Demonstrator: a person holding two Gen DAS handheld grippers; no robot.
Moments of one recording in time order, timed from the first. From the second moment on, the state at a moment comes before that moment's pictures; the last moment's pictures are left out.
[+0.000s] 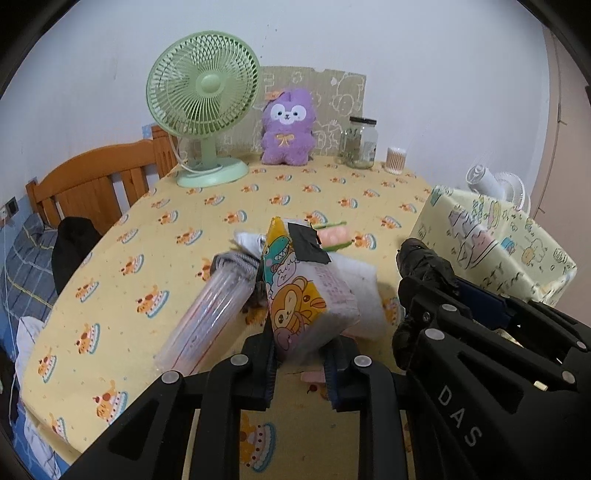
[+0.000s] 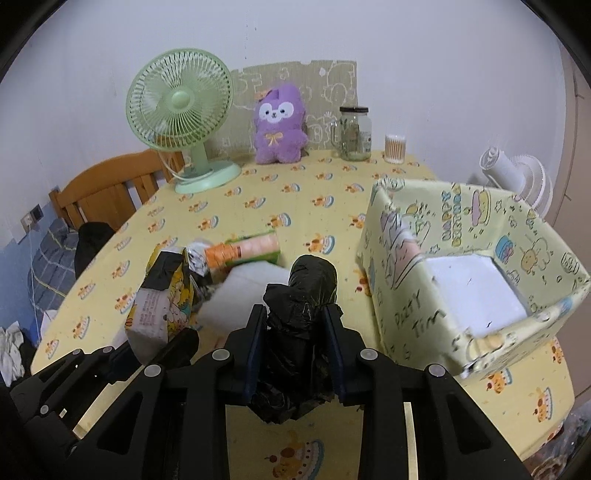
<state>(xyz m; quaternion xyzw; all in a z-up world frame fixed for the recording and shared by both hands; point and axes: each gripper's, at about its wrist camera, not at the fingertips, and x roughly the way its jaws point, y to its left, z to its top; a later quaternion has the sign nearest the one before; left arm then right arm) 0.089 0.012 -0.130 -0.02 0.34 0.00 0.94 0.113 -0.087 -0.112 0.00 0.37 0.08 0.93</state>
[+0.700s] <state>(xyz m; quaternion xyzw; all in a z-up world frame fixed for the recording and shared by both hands) 0.082 0.005 -0.073 -0.02 0.29 -0.01 0.96 0.102 -0.091 -0.049 0.00 0.31 0.09 0.95</state>
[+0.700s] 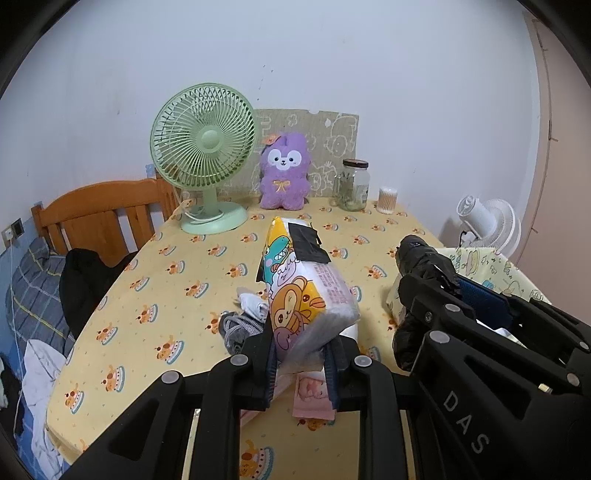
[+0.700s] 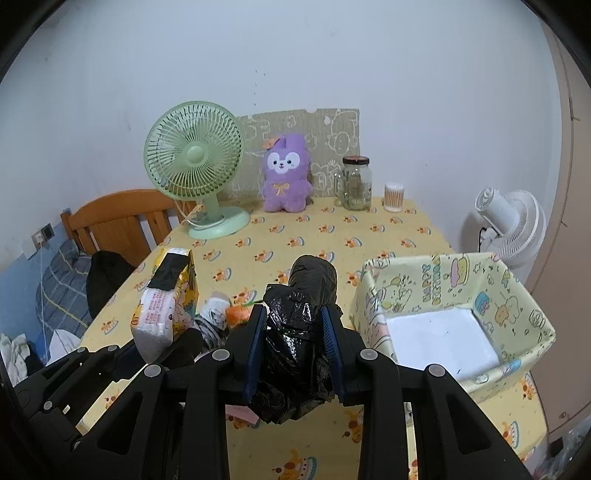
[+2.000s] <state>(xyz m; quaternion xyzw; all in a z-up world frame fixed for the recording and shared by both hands) 0.112 -0.093 -0.053 0.01 0.26 -0.07 0.96 0.119 -0.189 -0.028 0.02 0.27 0.05 0.96</state>
